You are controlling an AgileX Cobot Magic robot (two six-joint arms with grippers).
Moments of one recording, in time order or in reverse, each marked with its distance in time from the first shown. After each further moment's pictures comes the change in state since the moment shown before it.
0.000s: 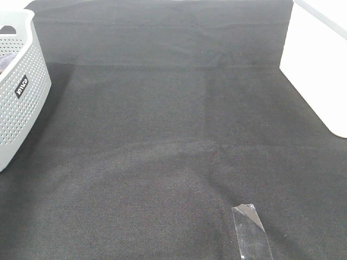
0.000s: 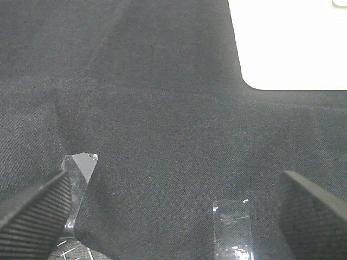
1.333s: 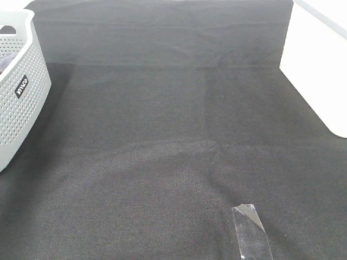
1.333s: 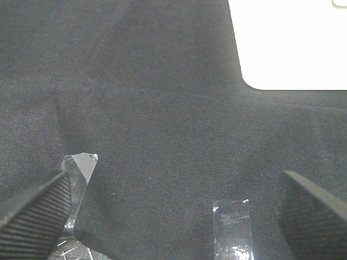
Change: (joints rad) left arm 0.000 0.669 -0.238 0.252 -0.082 -0.600; right arm 0.000 0.000 0.000 0.000 0.000 0.000
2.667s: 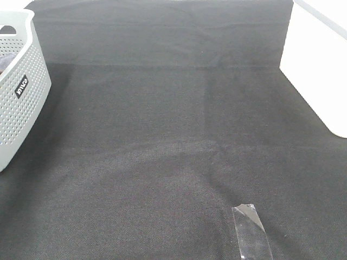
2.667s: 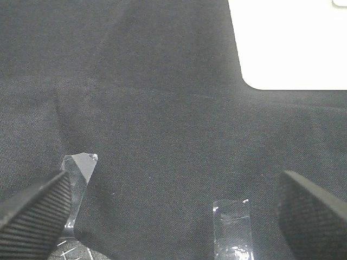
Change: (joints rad) left arm 0.002 0.183 -0.123 -0.056 0.046 -0.057; right arm 0.000 0.000 0.000 0.000 0.000 0.000
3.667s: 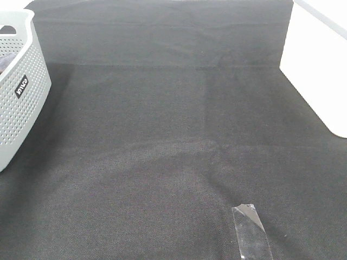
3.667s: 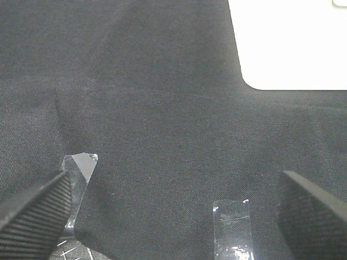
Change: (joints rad) left arm 0.000 0.009 0.000 0.009 0.047 -0.033; right arm 0.000 0.000 0.000 0.000 0.000 0.000
